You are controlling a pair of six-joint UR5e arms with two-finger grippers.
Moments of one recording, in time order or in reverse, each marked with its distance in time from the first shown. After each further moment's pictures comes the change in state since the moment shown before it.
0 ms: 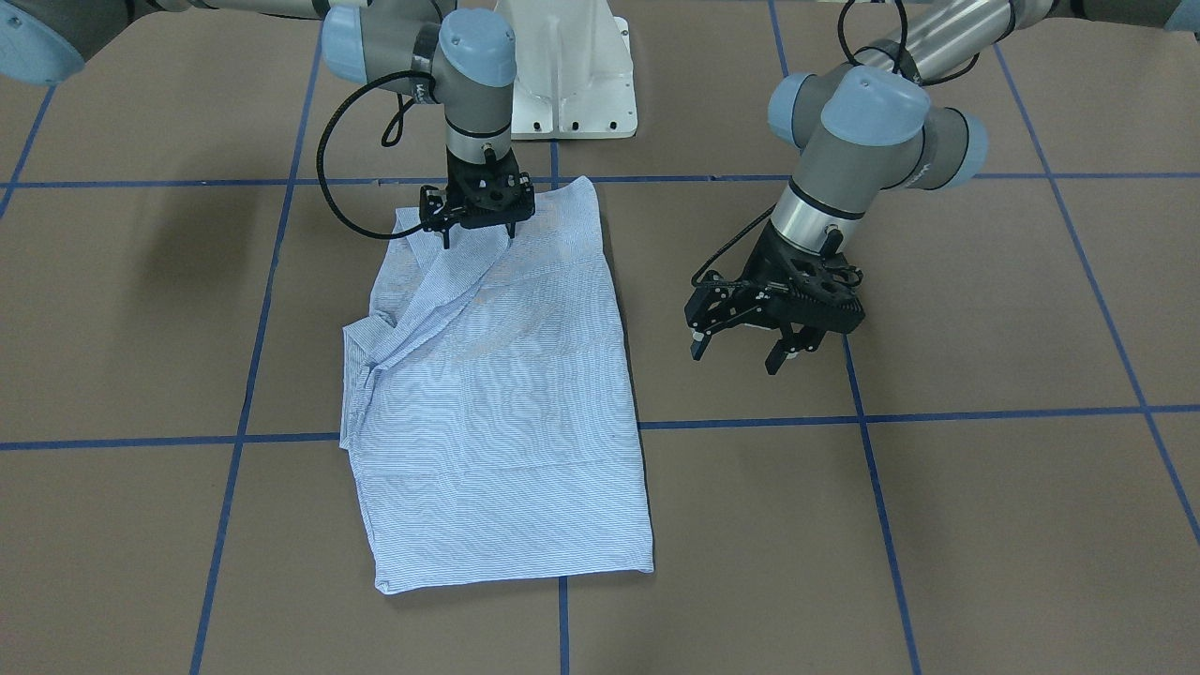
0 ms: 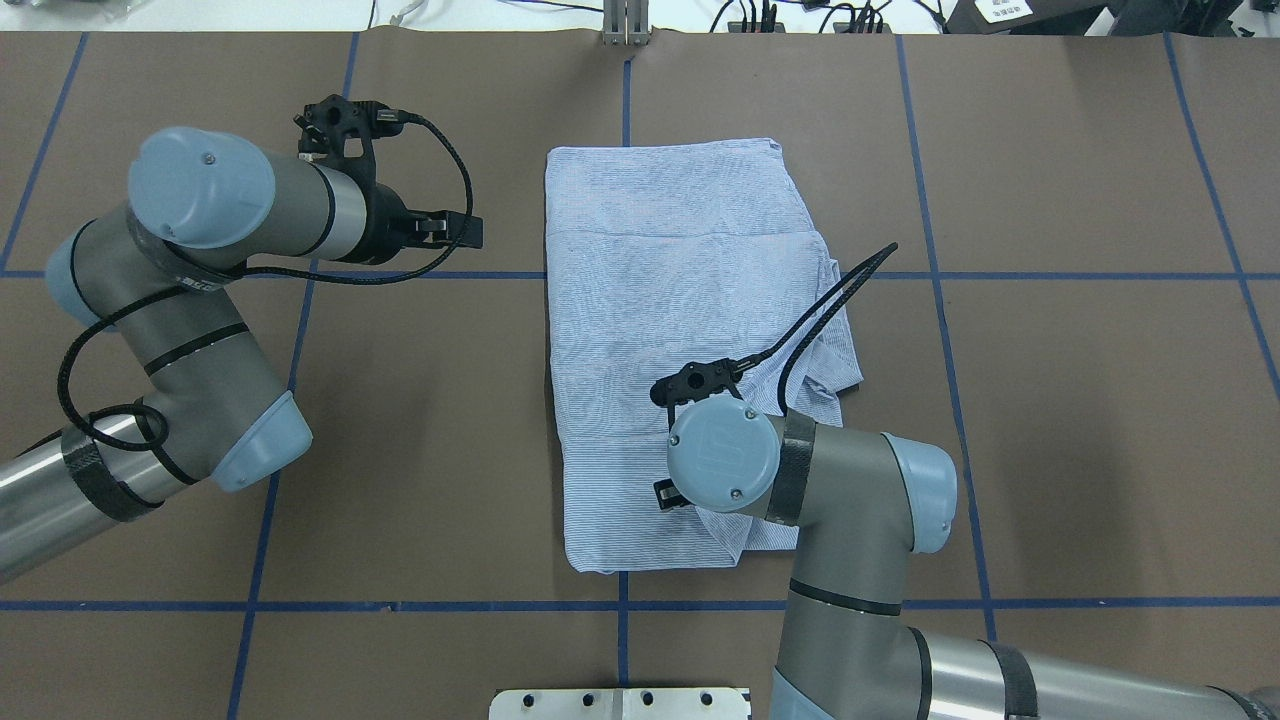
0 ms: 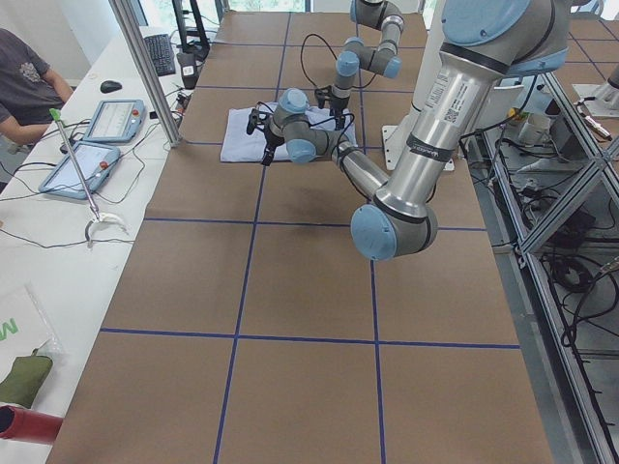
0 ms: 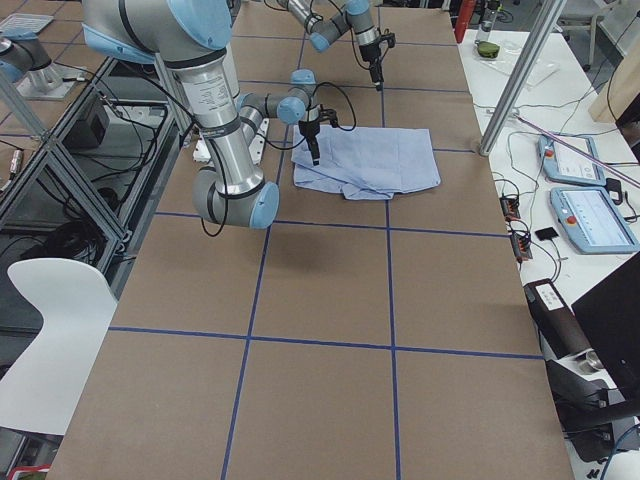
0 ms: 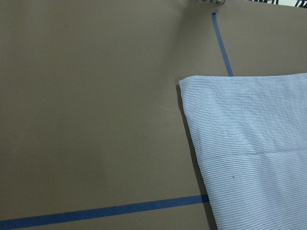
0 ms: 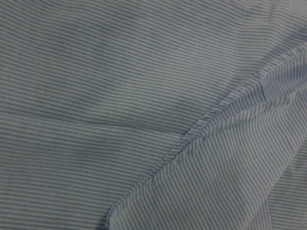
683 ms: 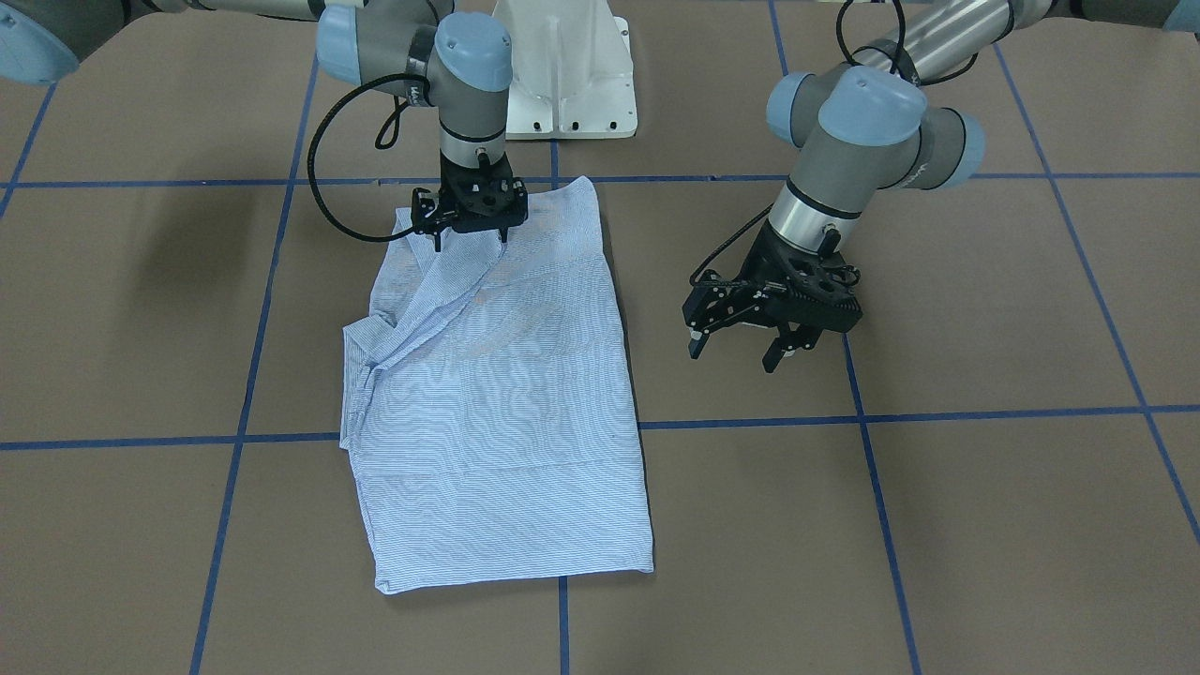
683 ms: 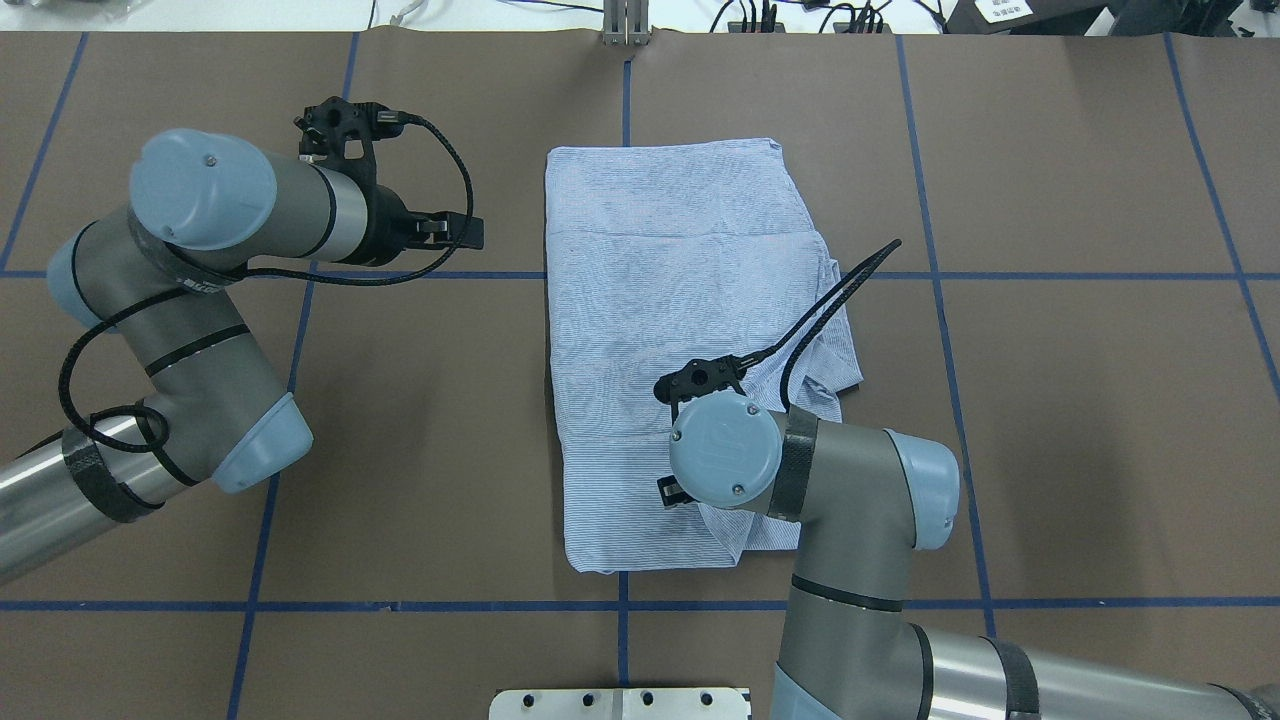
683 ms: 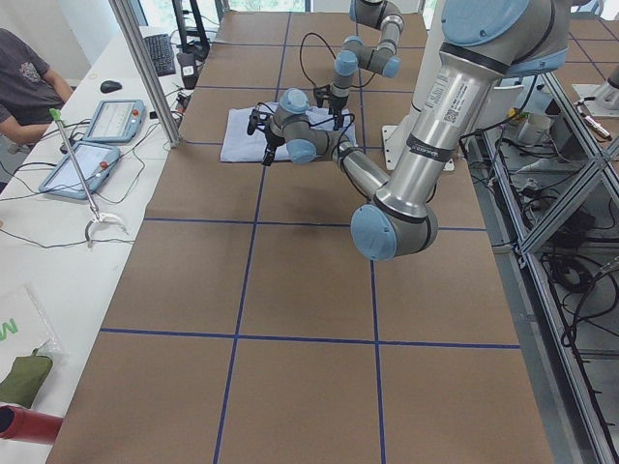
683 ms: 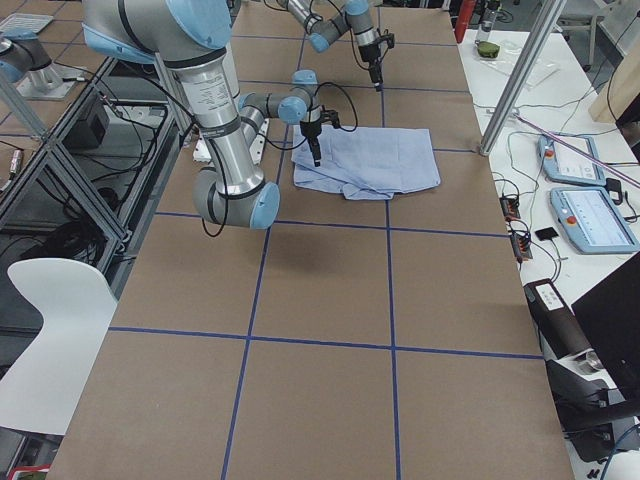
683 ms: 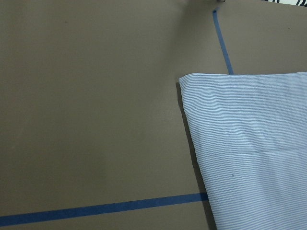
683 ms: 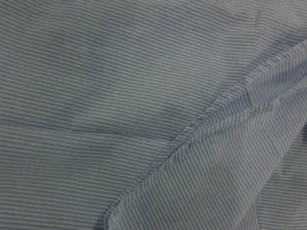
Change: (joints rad) left arm 0.002 0.000 0.000 -0.001 -0.001 -0.017; right arm 0.012 -0.005 0.008 -0.007 0.004 -0.001
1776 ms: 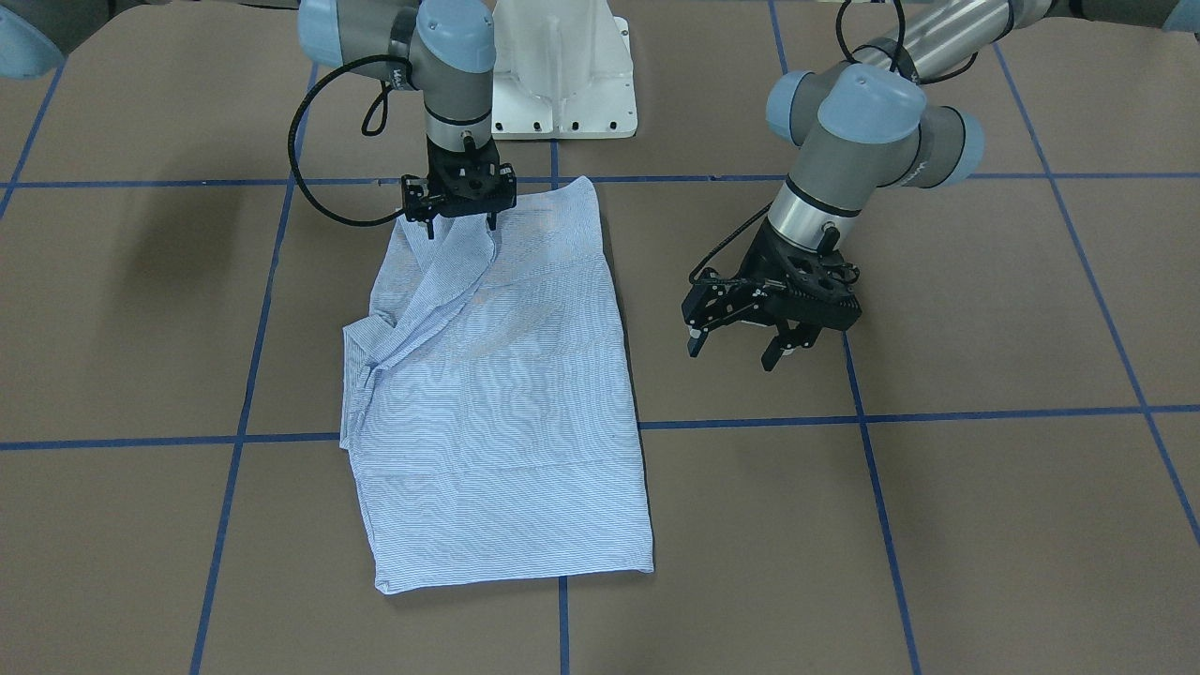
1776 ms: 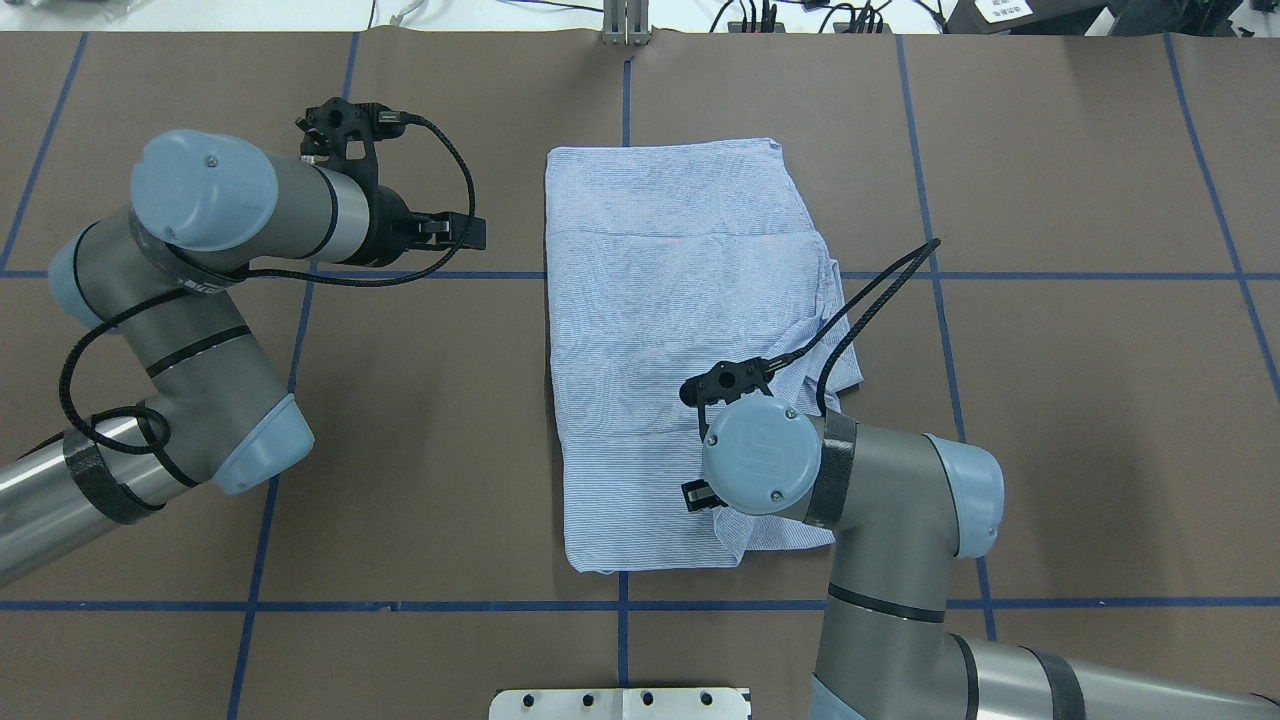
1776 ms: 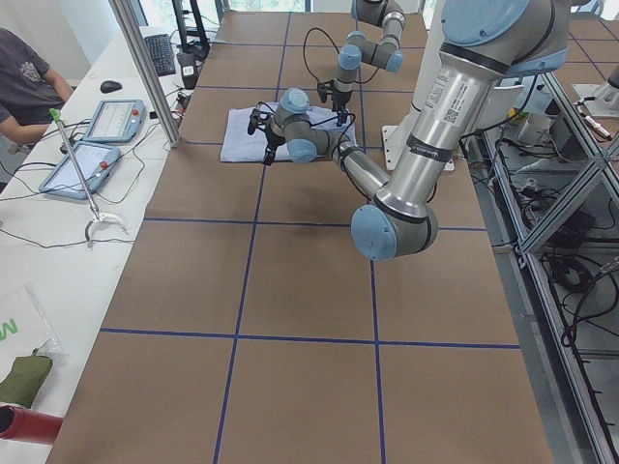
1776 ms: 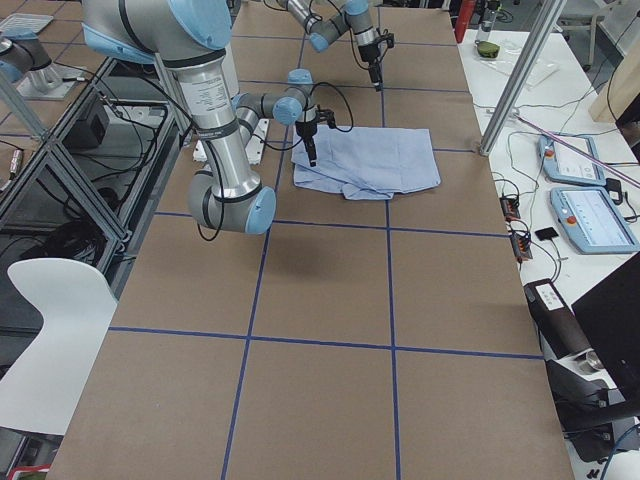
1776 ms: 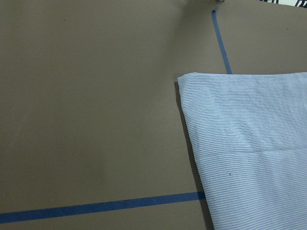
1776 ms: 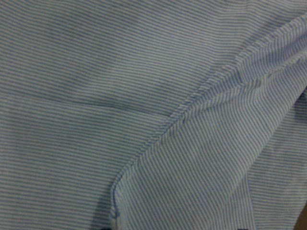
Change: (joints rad) left arm 0.002 0.003 -0.005 0.000 0.001 -0.002; right arm -0.022 -0.042 0.063 0.008 0.001 0.012
